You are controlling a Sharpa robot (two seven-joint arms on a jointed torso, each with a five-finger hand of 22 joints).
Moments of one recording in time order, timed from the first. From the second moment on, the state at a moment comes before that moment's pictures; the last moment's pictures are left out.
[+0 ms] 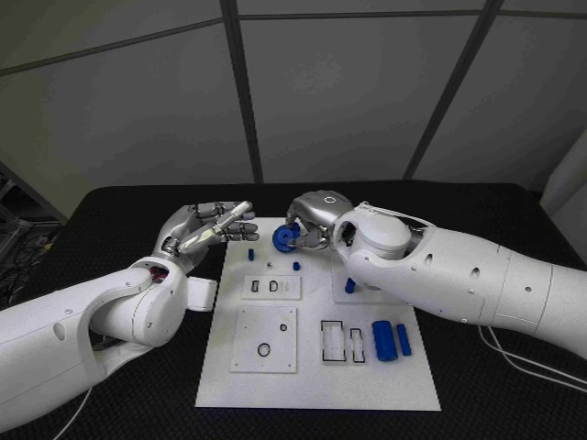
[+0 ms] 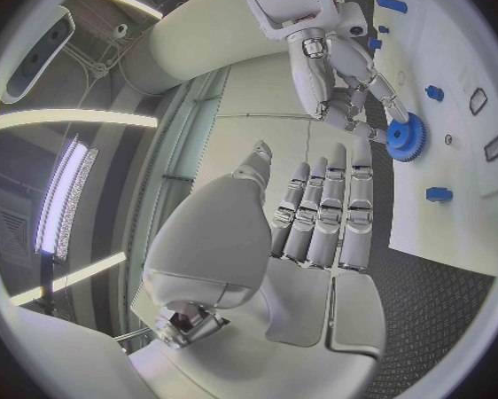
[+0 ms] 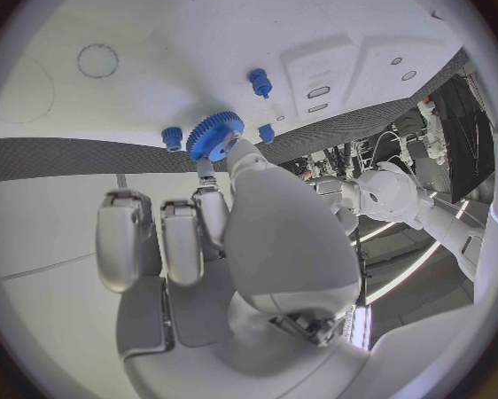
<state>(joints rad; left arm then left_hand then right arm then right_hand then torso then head) 1.05 -0.90 0.15 1.64 -0.12 -0.42 0.44 1.37 -0.02 0.07 0.13 0.05 0.91 0.22 0.12 0.07 1.01 0.16 0.10 0.07 1.09 0.11 0.18 0.17 0.18 0.95 0.22 0.38 0.15 1.23 -0.49 0.06 1.32 -1.80 -0.24 -0.29 1.46 -0.07 0.10 0.20 0.22 1.01 0.13 0.17 0.10 1.39 0.04 1.32 1.30 1.46 -0.03 1.51 1.31 0.05 1.46 0.08 1.48 1.31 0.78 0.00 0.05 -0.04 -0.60</state>
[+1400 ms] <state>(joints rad) 1.05 -0.90 0.15 1.64 -0.12 -0.42 0.44 1.37 -0.02 0.07 0.13 0.05 0.91 0.22 0.12 0.07 1.01 0.16 0.10 0.07 1.09 0.11 0.18 0.17 0.18 0.95 0.22 0.38 0.15 1.23 -0.53 0.04 1.34 -1.80 -0.22 -0.32 1.44 -0.08 0.11 0.19 0.20 0.97 0.15 0.14 0.10 1.37 0.06 1.29 1.28 1.47 -0.02 1.51 1.31 0.05 1.46 0.08 1.48 1.31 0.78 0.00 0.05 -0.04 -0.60</state>
